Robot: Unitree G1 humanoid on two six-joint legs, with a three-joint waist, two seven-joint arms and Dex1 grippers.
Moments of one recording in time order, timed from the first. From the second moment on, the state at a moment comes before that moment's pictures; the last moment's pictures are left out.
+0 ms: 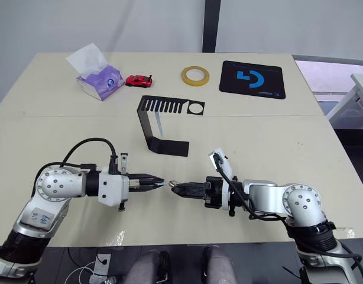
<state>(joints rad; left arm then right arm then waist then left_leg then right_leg) -0.26 0.72 -0.10 -0.31 -0.16 -0.16 -1.02 -0.38 -0.60 0.08 -0.27 1.80 1.16 -0.04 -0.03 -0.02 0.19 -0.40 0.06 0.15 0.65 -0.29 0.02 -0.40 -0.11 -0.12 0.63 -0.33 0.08</state>
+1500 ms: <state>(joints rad) -0.33 0.71 -0.15 -0.35 -0.15 0.04 -1.04 -0.38 -0.63 0.12 -0.27 1.84 1.13 -0.10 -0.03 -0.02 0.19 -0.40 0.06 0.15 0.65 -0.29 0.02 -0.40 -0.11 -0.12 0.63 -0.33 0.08</state>
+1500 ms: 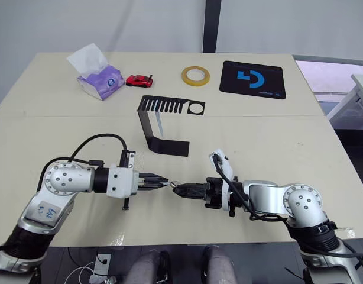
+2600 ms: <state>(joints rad) -0.39 0.69 -0.22 -0.37 -0.05 0.14 -1.04 -0.39 -0.65 0.15 -0.27 1.88 1.09 -0.15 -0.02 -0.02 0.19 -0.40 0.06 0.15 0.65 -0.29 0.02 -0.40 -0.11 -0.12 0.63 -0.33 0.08</state>
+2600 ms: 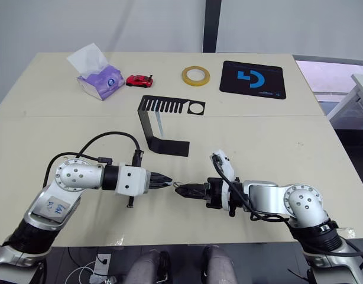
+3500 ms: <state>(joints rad) -0.40 0.67 -0.23 -0.37 -0.01 0.17 -1.04 -0.39 -0.65 0.15 -0.27 1.90 1.09 -0.15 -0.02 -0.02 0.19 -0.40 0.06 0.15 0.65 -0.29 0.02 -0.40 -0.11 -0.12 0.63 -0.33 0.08</state>
